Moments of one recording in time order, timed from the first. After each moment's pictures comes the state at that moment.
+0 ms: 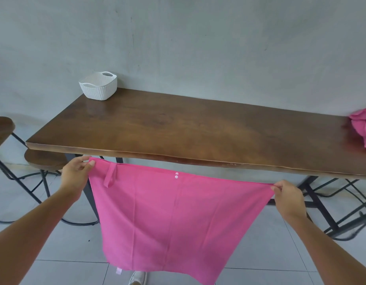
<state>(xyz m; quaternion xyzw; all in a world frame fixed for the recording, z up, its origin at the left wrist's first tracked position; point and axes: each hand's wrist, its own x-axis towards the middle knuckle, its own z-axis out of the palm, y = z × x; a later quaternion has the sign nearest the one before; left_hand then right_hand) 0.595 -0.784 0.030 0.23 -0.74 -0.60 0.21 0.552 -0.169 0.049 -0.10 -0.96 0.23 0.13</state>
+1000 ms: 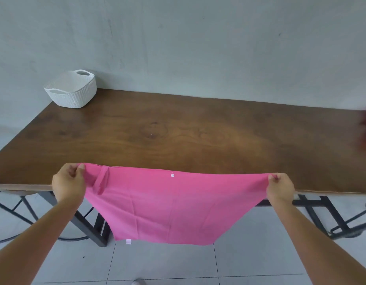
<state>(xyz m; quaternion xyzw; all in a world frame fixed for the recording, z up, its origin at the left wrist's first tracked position) 0.439 -0.782 0.025 0.33 -0.81 -0.42 0.24 0.369 -0.221 0.025 -0.28 -0.89 0.33 0.15</state>
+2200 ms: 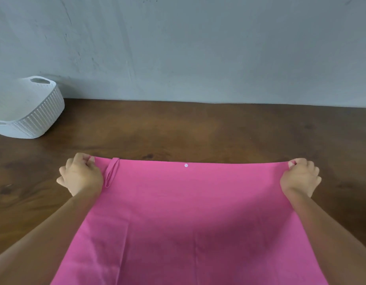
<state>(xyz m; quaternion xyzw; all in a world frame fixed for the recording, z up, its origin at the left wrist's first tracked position) 0.159 -0.780 0.000 0.39 -0.87 -0.24 0.19 0.107 -0.234 -0.008 -0.28 -0.93 0.14 0.18</state>
